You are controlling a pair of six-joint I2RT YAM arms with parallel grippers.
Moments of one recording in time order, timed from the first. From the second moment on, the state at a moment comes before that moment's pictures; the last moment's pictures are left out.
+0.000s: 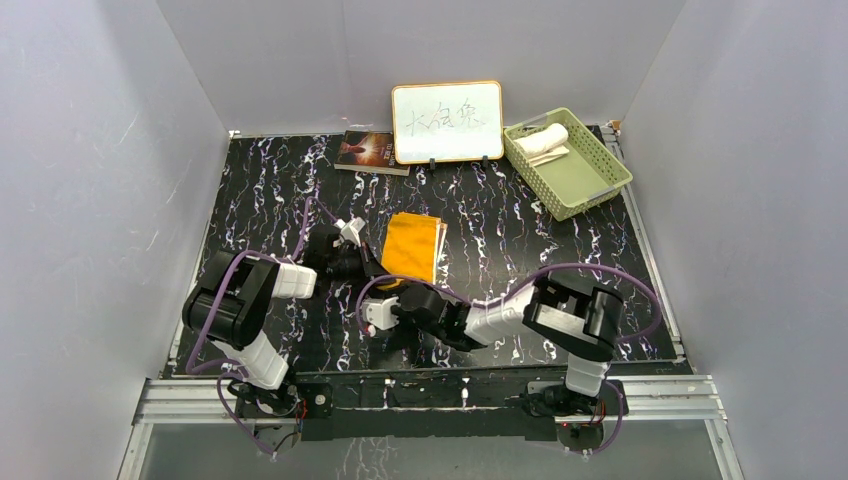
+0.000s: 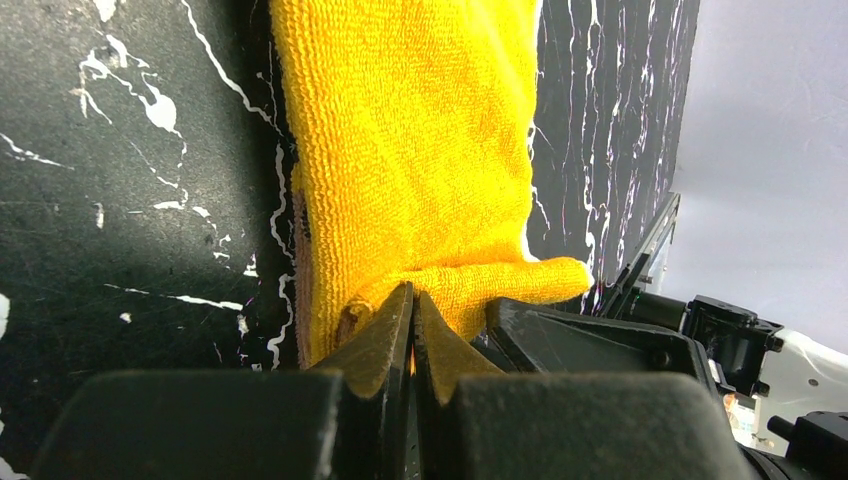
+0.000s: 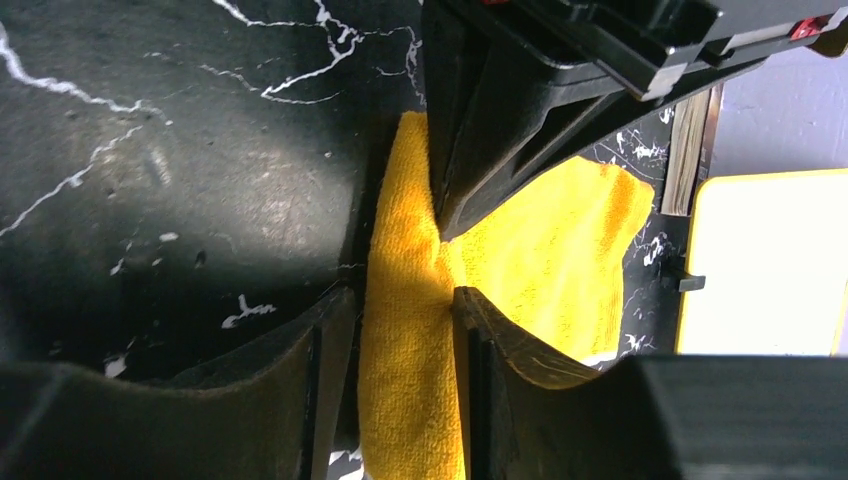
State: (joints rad) left arm -0.33 1.66 0.52 0.39 0.63 -0.66; right arm 1.15 1.77 0.71 0.50 0.27 -0.84
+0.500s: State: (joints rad) left arm -0.33 1.69 0.58 0.34 0.64 -0.62; right arm 1.08 1.82 0.79 0.42 0.27 -0.78
